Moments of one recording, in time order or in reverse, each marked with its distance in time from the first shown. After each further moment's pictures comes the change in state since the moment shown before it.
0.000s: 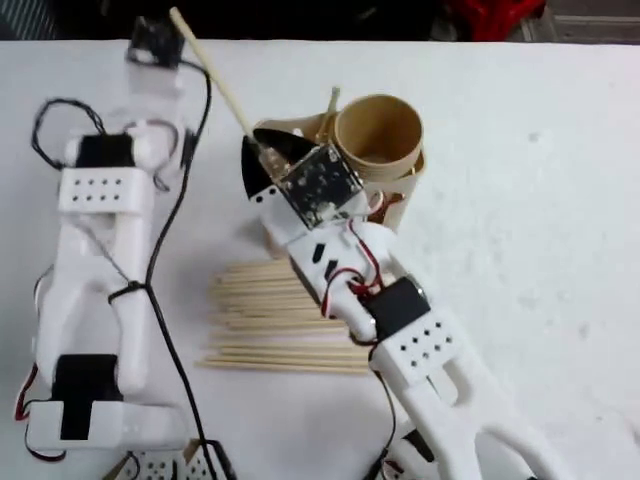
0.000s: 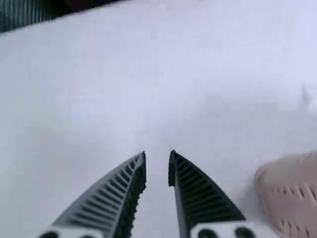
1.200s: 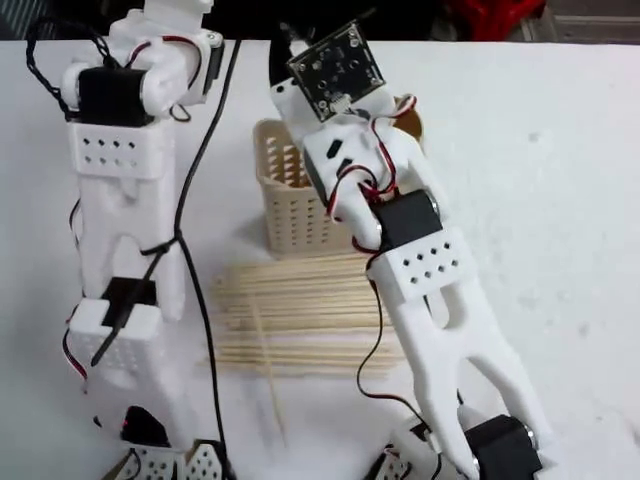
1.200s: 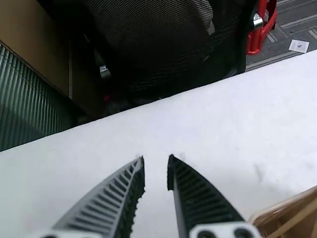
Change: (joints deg) left arm 7.0 27.7 -69.5 27.7 0.0; right arm 9.3 19.8 -32.0 7.3 5.2
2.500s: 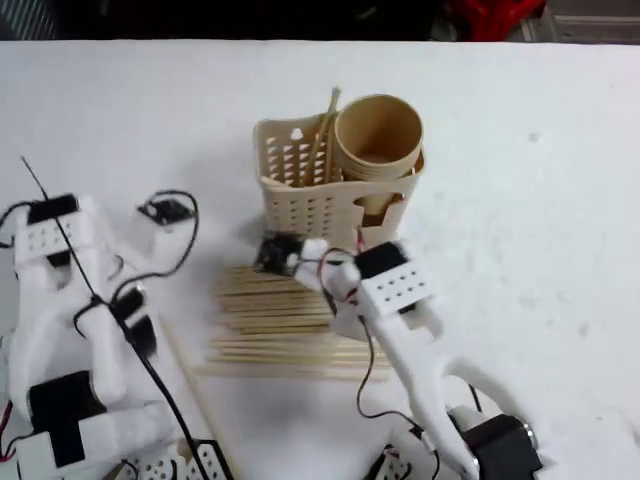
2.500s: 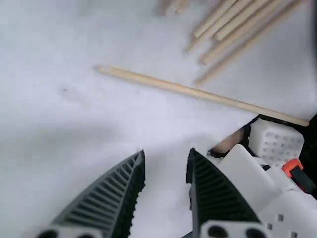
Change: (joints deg) left arm -24.3 -32.4 97.8 10.0 -45.6; right arm 0.2 0.4 35.6 46.5 31.5
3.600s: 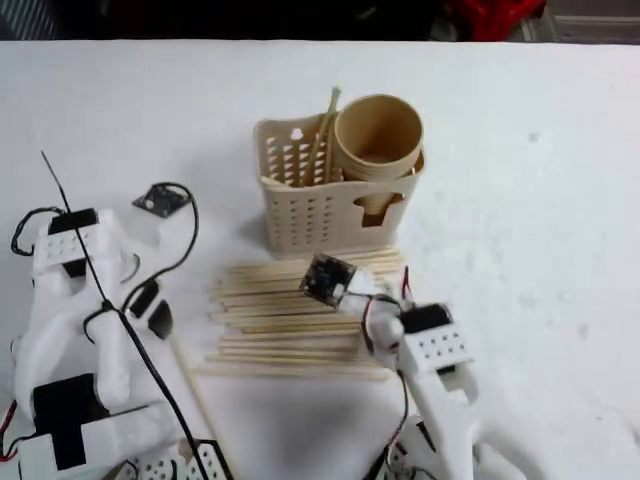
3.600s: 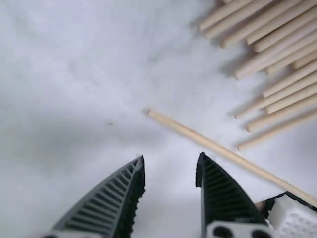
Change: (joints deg) left arm 2.5 -1.0 6.9 -16.6 16.4; right arm 7.6 -22.0 27.1 -15.5 -1.2
